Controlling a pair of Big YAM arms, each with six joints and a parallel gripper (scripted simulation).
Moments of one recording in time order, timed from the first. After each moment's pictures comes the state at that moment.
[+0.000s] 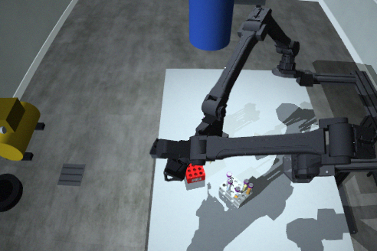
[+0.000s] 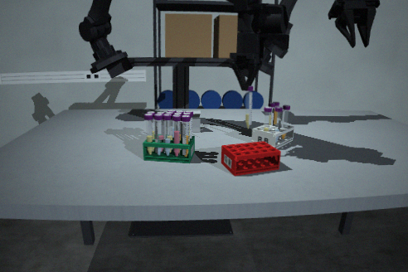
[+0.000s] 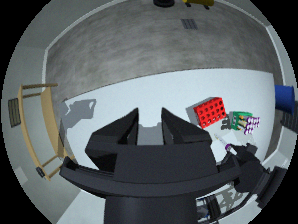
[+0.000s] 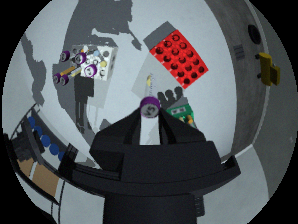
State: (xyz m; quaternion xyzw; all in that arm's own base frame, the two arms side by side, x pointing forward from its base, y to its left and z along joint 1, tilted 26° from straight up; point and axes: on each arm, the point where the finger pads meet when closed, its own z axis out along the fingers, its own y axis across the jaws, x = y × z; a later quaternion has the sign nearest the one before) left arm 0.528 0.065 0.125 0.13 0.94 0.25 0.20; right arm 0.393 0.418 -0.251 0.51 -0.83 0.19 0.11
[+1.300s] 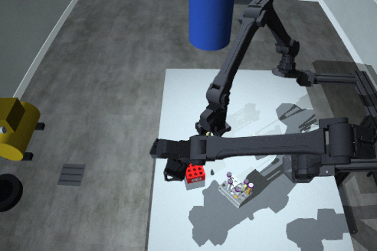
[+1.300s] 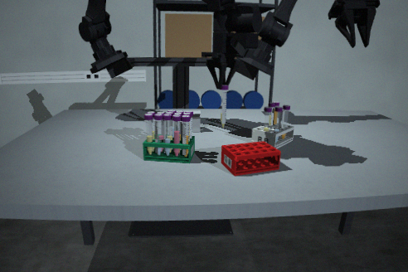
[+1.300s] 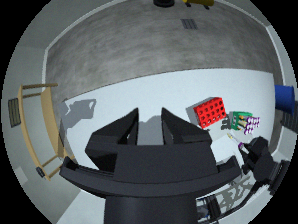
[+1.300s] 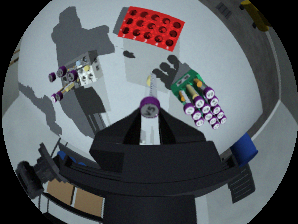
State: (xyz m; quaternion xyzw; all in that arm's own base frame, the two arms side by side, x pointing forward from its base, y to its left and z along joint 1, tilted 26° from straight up) left arm 0.528 0.065 0.125 0.13 0.94 0.25 0.20; right arm 0.377 0.360 -0.224 0.30 -0.93 0.21 0.06
